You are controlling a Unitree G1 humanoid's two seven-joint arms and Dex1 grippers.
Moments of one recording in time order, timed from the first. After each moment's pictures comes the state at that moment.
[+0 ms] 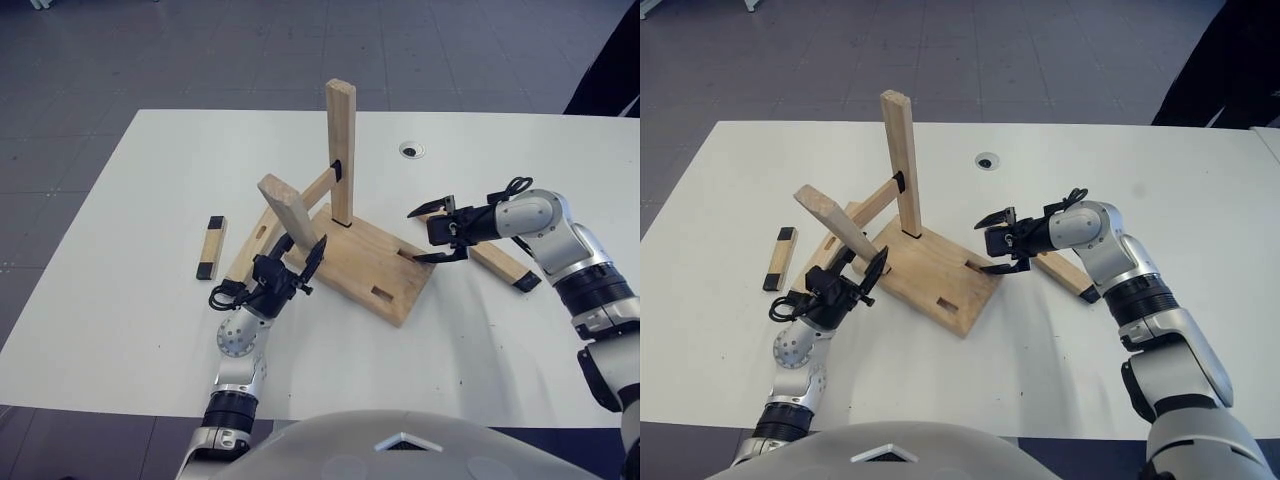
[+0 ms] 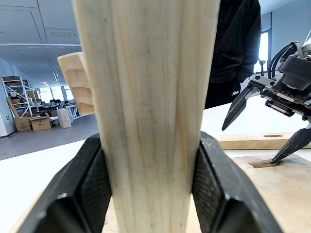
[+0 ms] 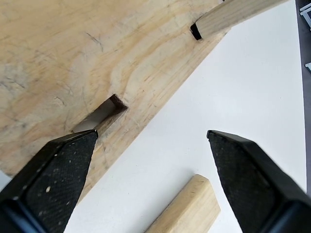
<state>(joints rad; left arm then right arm) 0.15 0.12 -0.07 0.22 -0.17 -0.65 -0.57 -0.57 -0.65 0.45 0.42 -0.18 -0.28 1.11</state>
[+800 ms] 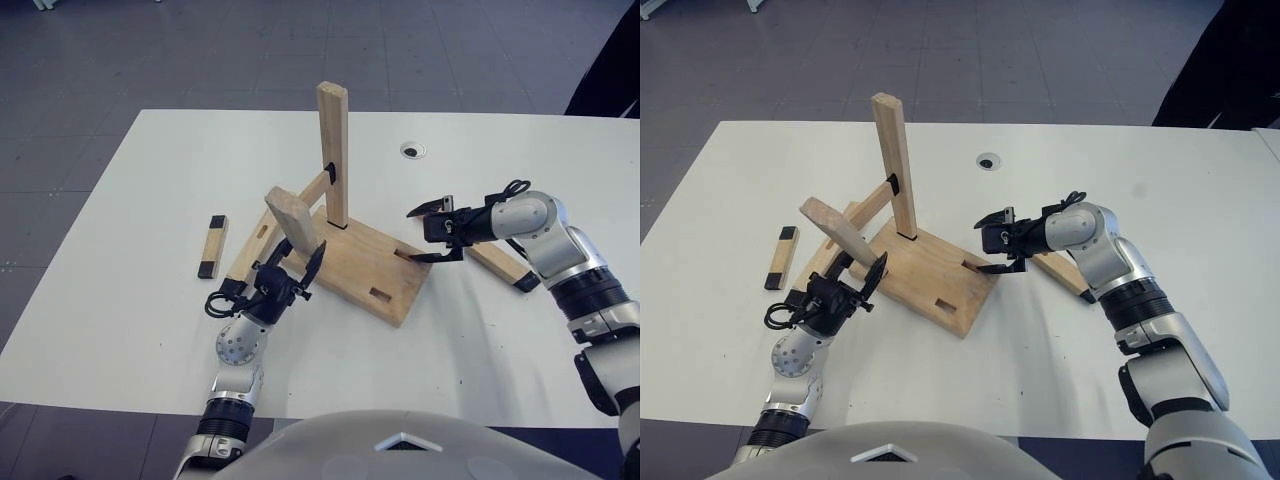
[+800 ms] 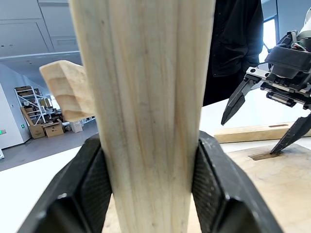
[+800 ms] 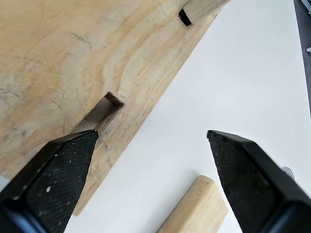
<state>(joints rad) 0.16 0.14 -0.08 0.26 -0.10 -0.73 -0.50 -0.55 -0.63 0.45 0.36 -0.17 -0.15 1.09</state>
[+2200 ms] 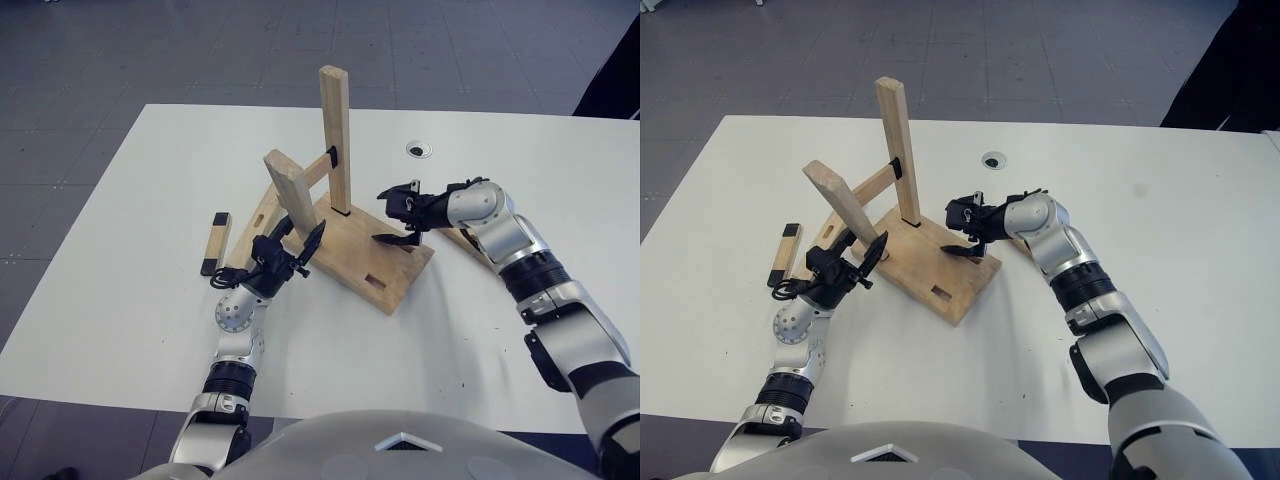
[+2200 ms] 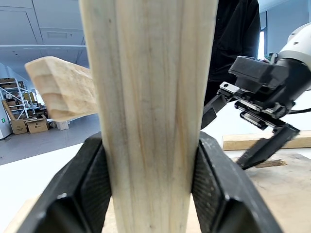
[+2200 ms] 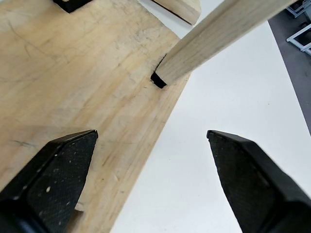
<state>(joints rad) -0.04 0.14 -0.05 0.47 -0.22 -0.72 -0.66 -0.70 -0.40 0.46 0.59 -0.19 -0.07 0.94</state>
